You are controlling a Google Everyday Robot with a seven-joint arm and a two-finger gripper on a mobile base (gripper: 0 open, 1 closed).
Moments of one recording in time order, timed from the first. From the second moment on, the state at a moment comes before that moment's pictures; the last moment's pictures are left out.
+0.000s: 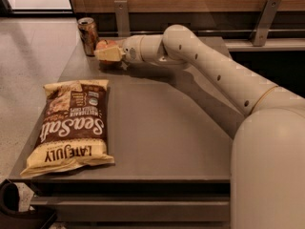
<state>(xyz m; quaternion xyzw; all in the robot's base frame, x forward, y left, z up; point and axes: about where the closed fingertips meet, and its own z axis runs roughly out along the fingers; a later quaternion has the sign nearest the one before) 0.769 0.135 0.860 -0.37 0.68 0.39 0.50</state>
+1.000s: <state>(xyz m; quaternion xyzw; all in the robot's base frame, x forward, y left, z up) 0.765 0.158 0.850 -0.39 0.68 0.35 0.51</state>
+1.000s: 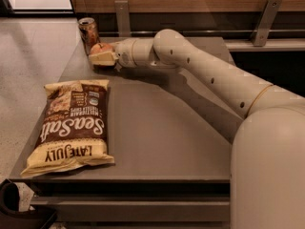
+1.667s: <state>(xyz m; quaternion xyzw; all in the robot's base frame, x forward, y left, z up) 0.764 0.163 0.849 -0.39 0.68 0.35 0.51</state>
